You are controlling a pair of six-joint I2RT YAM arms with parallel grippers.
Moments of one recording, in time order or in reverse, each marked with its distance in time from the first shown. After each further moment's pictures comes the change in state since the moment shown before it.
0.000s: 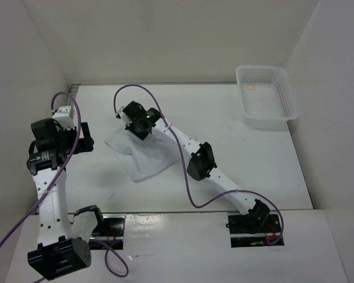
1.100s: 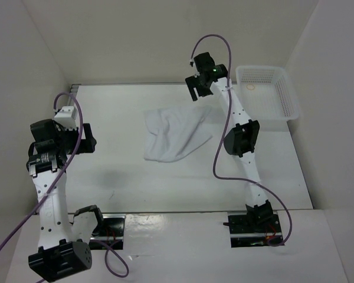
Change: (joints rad) left arm 0.000 -0.021 0.000 0.000 0.078 0.048; right arm -0.532 -0.333 -0.196 -0.113 0.090 0.125
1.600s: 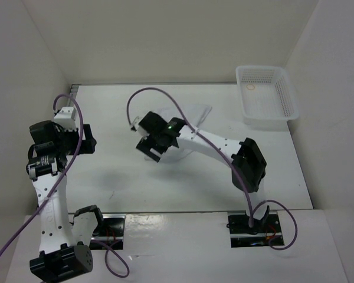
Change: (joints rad) left arm 0.000 -0.032 -0.002 -0.001 0.004 0.002; right arm 0.682 -0.574 -1.028 0.363 -0.036 -0.069
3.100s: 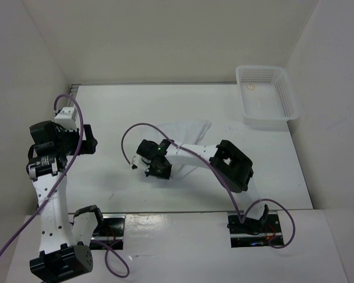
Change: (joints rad) left arm 0.000 0.000 -0.005 0.000 0.023 0.003; right arm -0.023 0.137 -0.210 0.057 -0.168 -0.199
